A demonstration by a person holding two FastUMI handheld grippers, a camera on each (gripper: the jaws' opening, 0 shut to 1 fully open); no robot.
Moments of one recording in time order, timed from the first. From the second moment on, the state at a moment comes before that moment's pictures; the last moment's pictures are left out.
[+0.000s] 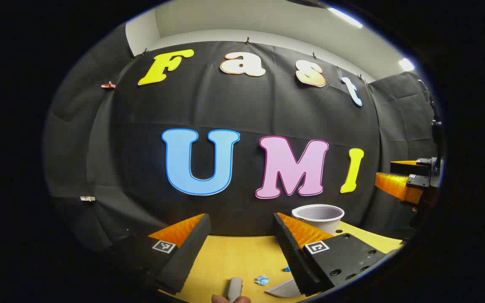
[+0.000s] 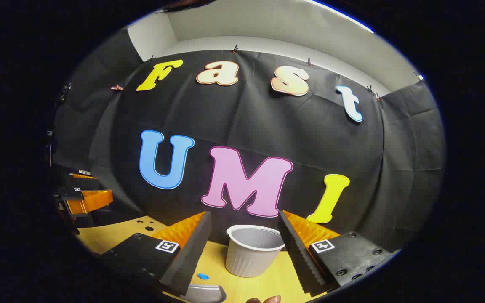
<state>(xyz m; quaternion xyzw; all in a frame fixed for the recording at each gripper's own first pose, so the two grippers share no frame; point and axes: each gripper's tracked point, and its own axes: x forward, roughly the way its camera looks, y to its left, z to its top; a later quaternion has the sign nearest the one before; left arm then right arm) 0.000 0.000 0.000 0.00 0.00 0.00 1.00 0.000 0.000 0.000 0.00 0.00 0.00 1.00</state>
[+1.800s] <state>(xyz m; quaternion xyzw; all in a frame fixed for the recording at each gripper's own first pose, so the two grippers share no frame) -0.019 0.031 -0.042 0.02 0.04 0.02 1.00 -0.111 0.065 -0.265 0.05 0.37 0.15 0.92</state>
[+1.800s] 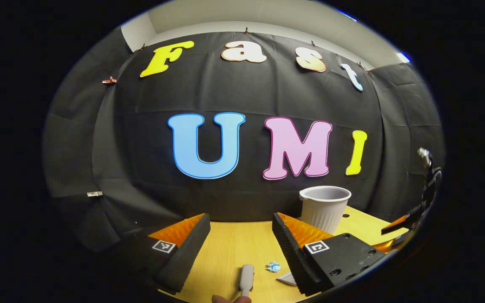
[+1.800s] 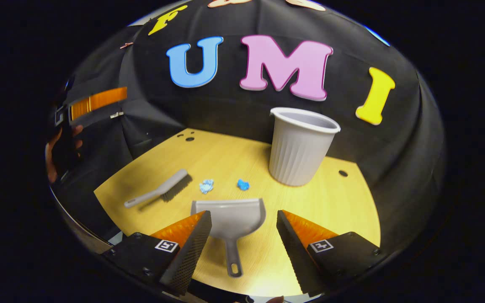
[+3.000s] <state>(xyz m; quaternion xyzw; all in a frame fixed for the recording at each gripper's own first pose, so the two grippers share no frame) -0.038 0.064 -0.063 0.02 0.07 0.07 1.00 -0.137 0.124 -0.437 0.03 0.63 0.19 0.75</state>
